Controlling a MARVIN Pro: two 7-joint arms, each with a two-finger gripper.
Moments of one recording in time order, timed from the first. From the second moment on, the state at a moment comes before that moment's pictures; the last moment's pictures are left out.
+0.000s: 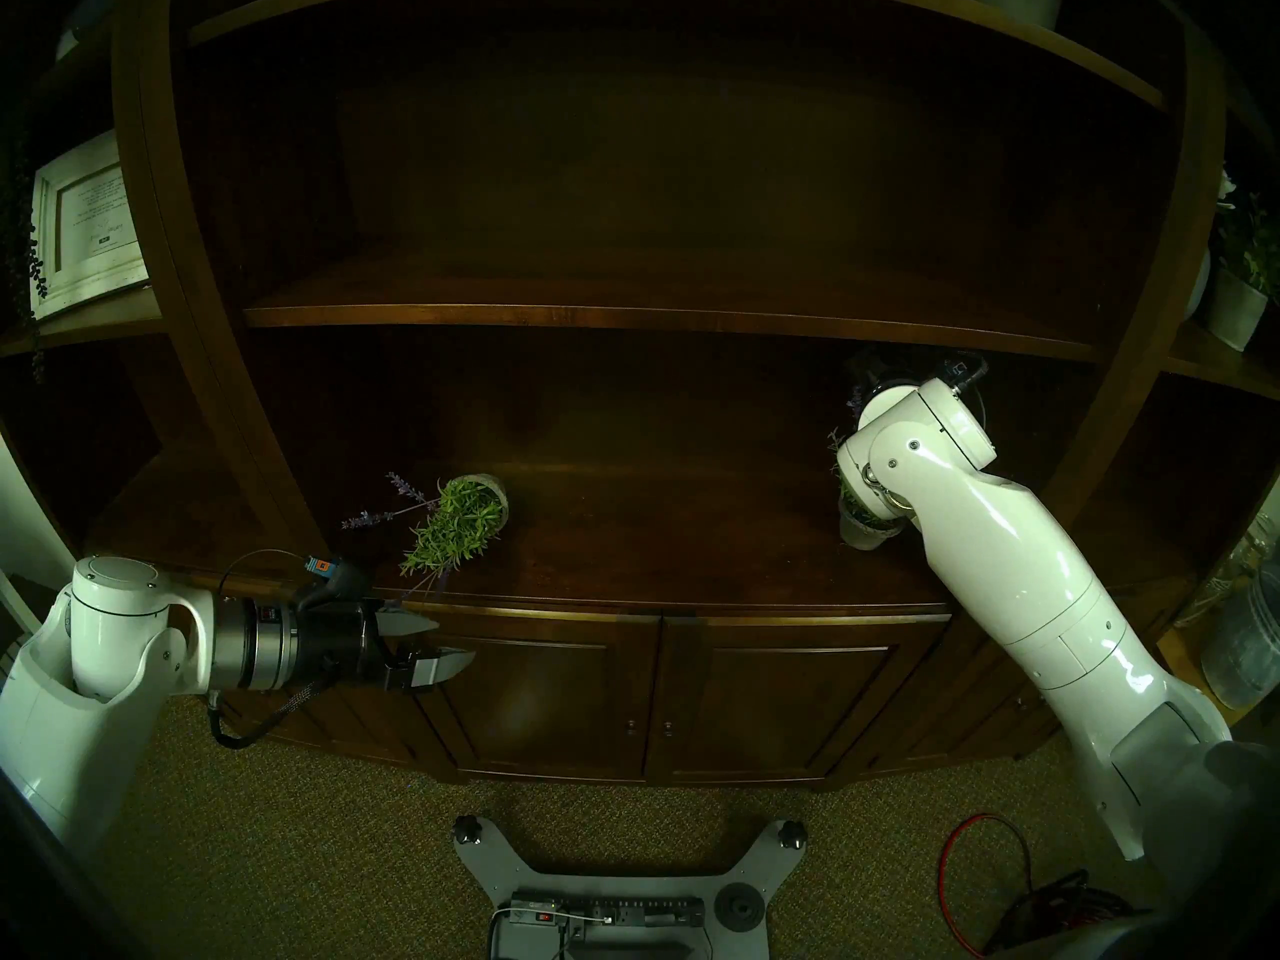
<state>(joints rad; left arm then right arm) 2.15 -0.77 -2.01 -2.07 -0.66 0.77 -0.81 -1.07 -0.95 1.03 -1.88 1.31 -0.13 -1.24</state>
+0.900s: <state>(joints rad) 2.15 -0.77 -2.01 -2.07 -0.66 0.77 -0.81 -1.21 -0.82 1.03 -2.15 1.30 -0.14 -1.36</state>
